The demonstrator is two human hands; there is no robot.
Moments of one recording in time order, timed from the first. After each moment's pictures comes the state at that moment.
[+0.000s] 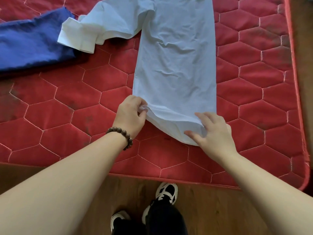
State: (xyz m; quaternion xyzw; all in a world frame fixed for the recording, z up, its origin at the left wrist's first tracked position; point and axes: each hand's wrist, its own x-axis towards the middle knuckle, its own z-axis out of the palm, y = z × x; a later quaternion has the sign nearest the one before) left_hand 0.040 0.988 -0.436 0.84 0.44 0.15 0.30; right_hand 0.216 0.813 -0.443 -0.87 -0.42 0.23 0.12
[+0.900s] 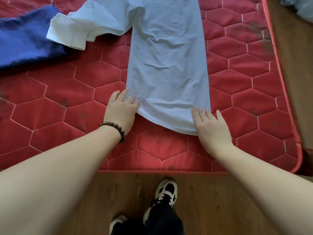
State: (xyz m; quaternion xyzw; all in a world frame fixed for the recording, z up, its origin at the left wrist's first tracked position) left_hand 0.017 1.000 -0.473 0.95 0.31 -0.07 0.01; right_hand 0.202 0.798 -0.466 -0.82 -0.53 0.10 -0.19
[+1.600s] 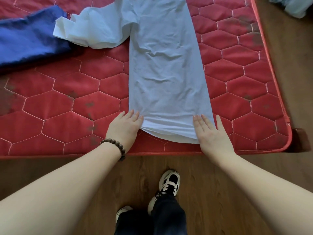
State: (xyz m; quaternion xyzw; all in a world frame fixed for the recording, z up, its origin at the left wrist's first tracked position) left_hand -0.043 0.938 -0.473 0.96 0.25 -0.14 0.05; right_hand 0.152 0.736 -0.457 -0.80 -0.54 0.13 -0.22
